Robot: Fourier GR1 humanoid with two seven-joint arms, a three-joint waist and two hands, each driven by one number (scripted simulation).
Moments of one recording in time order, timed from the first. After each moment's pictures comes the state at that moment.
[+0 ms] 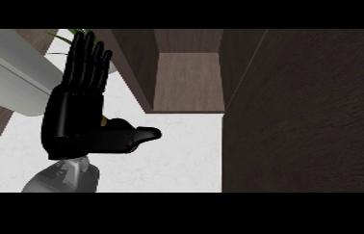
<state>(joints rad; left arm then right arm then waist) -0.28 0.01 -0.16 -1.92 0.11 0.33 0.24 0.11 -0.14 -0.05 -2.36 -0.33 0.23 0.36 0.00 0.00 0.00</state>
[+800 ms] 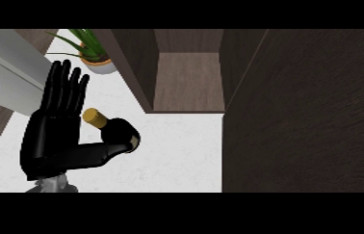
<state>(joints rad) -0.07 0.04 -0.08 -1.95 0.13 0.25 0.17 0.08 -0.12 -0.06 -2.36 -0.32 0.25 0.39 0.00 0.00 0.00</state>
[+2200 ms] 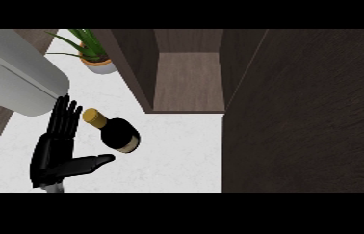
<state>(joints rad) 0.08 0.08 0.10 -1.58 0.19 0.01 -0.16 0.09 -0.07 -0.01 -2.37 -0.28 0.25 0.40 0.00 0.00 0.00</state>
